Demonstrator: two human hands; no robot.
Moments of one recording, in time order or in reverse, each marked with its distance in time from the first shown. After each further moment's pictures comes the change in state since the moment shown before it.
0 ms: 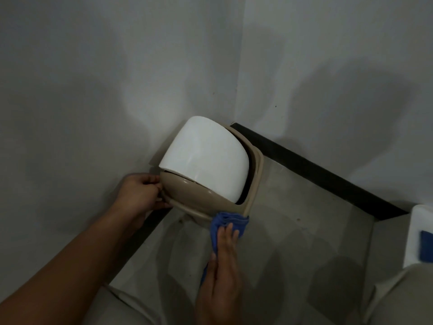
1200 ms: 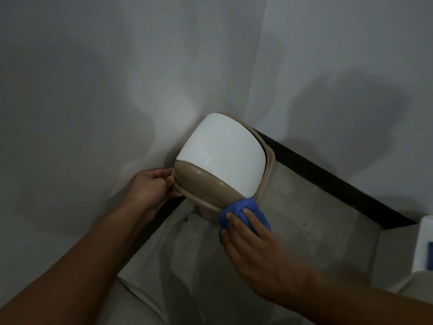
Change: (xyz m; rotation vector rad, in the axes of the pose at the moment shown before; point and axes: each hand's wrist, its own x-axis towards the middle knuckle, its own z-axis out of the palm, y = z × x) left_hand 0.012 -0.005 -0.007 -0.181 0.018 -0.041; right_hand 0.094 -0.005 -0.071 -1.110 -0.924 -1.148
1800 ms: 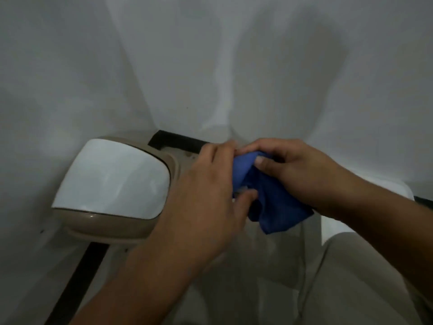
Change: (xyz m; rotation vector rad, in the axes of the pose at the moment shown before) left_hand -0.178 0.059 0.199 0.961 -0.538 1.025; right_hand -0.131 0.148 -0.085 1.325 0.411 0.906
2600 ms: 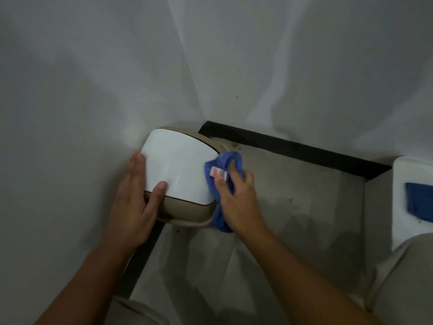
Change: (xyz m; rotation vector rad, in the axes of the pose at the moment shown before) left_hand -0.082 -0.209 -0.037 0.157 0.194 -0.348; right_hand 0.066 0.070 0.215 0.225 0.282 0.173
